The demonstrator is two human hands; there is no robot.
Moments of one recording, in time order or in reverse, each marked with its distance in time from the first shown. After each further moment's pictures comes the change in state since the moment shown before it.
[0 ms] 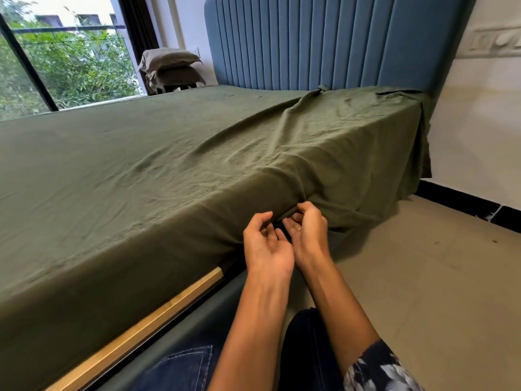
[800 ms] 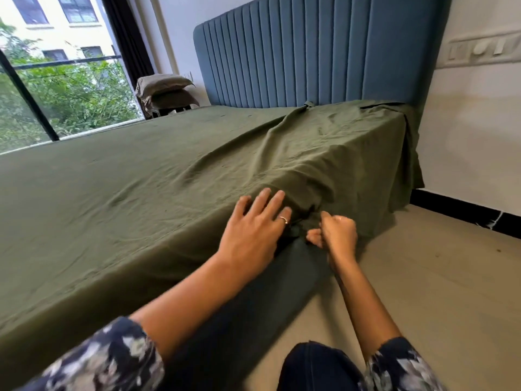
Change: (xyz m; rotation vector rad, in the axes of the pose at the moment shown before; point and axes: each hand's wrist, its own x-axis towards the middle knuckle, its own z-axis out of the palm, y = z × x) left_hand 0.037 0.014 0.039 -2.359 0.617 -1.661; right_hand 0.088 -0.061 -0.054 -0.578 0.184 -0.224
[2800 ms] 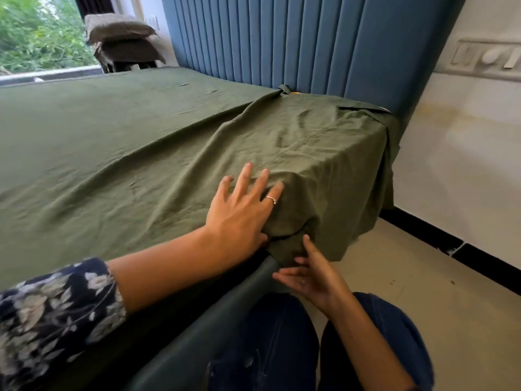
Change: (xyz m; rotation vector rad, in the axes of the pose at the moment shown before) left_hand 0.193 0.017 0.049 -0.074 -0.336 -0.089; right_hand 0.118 -0.041 -0.060 0.225 -0.282 0.609
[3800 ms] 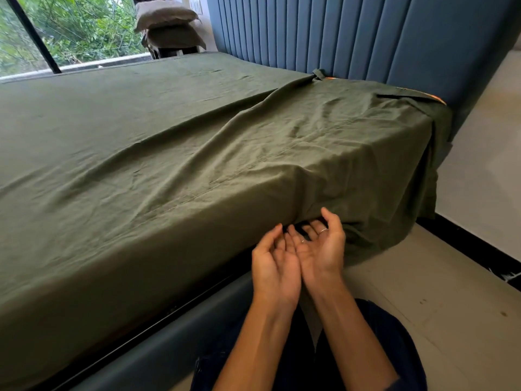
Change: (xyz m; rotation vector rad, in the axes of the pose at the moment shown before) left_hand 0.032 0.111 0.043 2.586 -0.678 1.182; right_hand 0.021 -0.040 0.022 0.452 -0.231 -0.160
